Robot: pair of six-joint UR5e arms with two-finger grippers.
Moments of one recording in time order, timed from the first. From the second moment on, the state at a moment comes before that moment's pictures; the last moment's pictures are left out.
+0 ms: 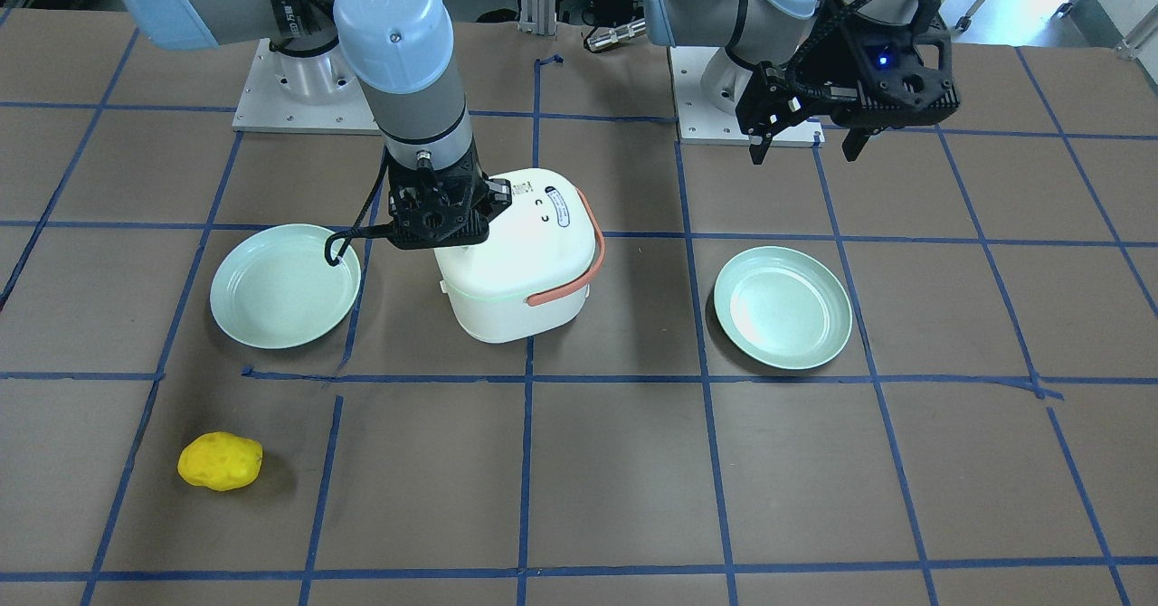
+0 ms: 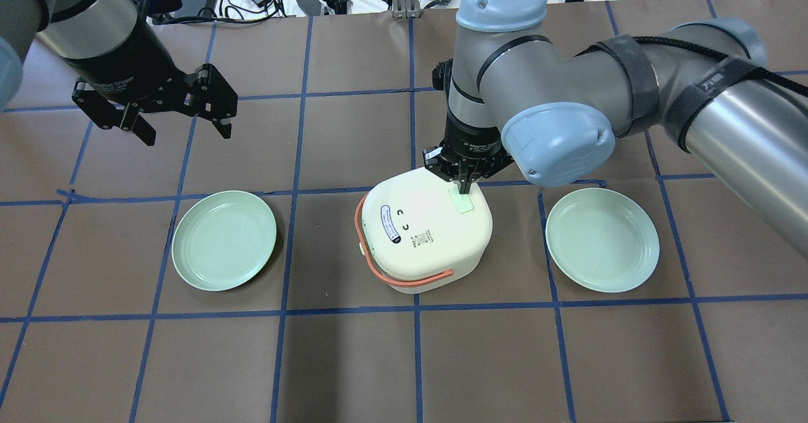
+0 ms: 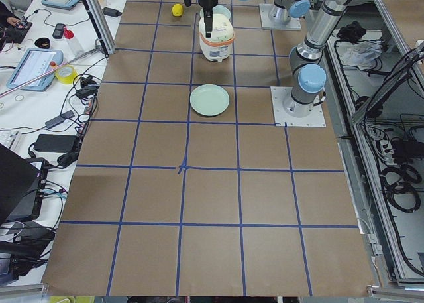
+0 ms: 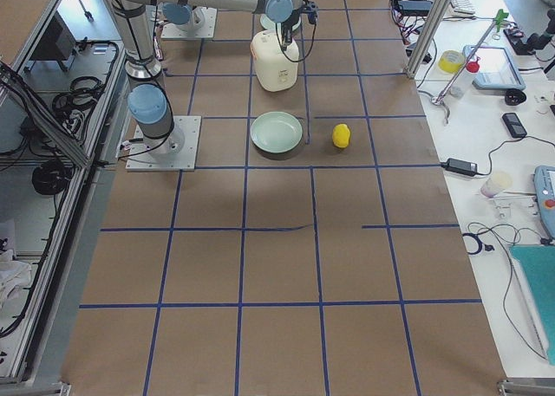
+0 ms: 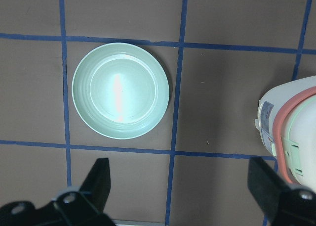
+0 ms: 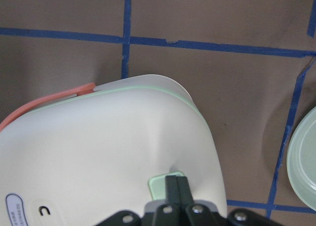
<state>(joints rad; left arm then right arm) -1.55 -1.49 -1.59 -1.62 1.59 -0.05 1.86 -1.42 1.71 -1.79 -1.50 0.19</state>
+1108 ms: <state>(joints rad) -1.55 -1.49 -1.59 -1.62 1.59 -0.05 1.86 -1.41 1.69 -1.79 -1.48 0.20</state>
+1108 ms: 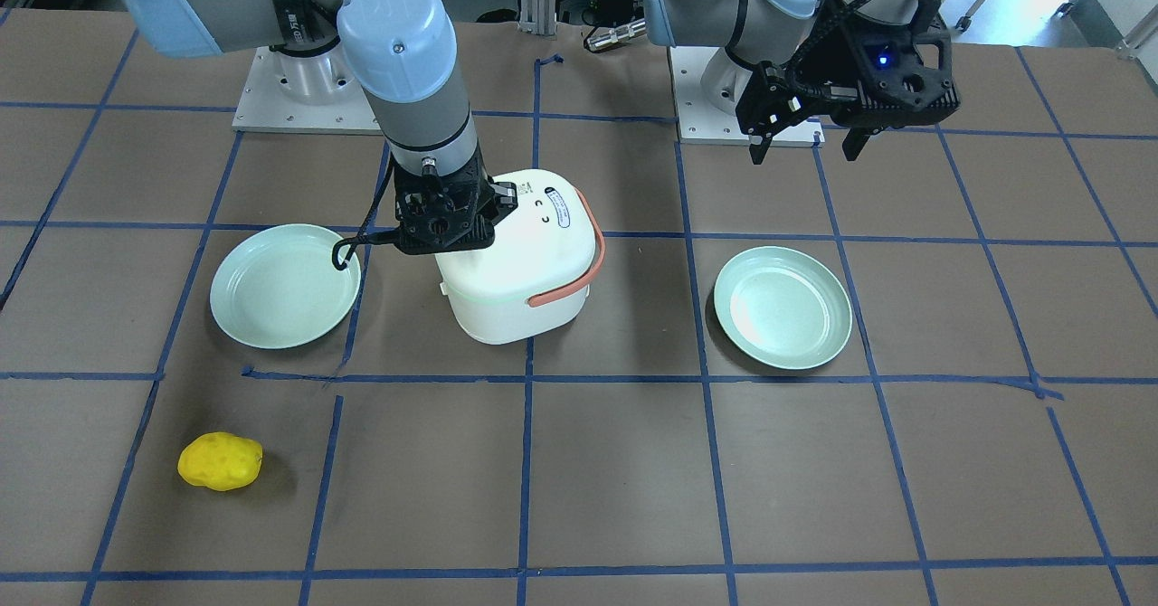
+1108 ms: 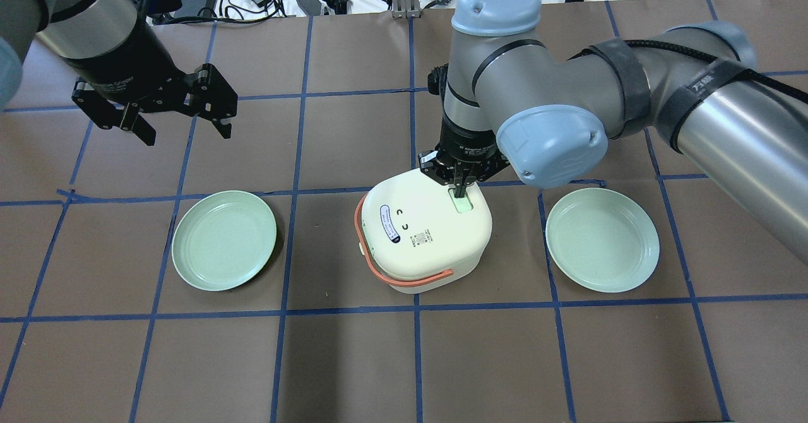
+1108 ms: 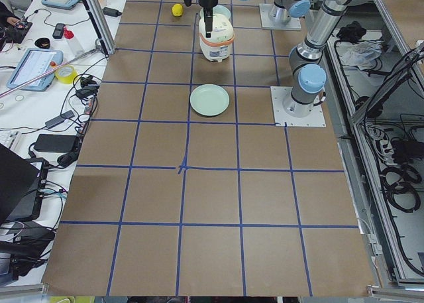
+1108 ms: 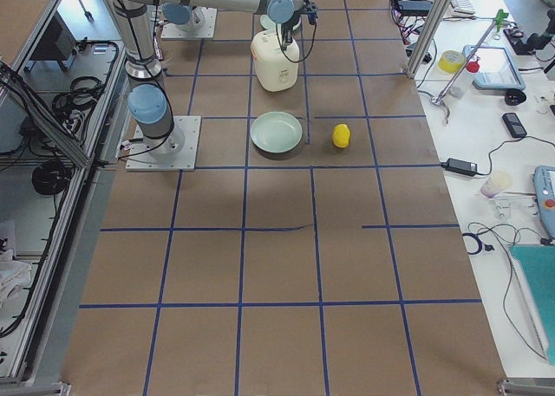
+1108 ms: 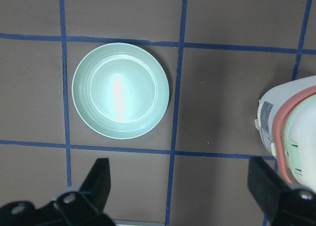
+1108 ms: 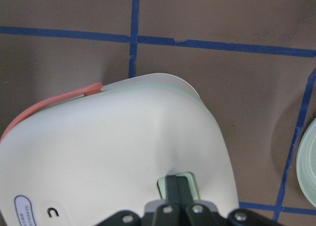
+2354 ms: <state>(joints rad) -1.55 -1.49 -1.59 -1.62 1.59 -0.05 1.78 -1.46 1.31 -1.46 -1.50 0.25</state>
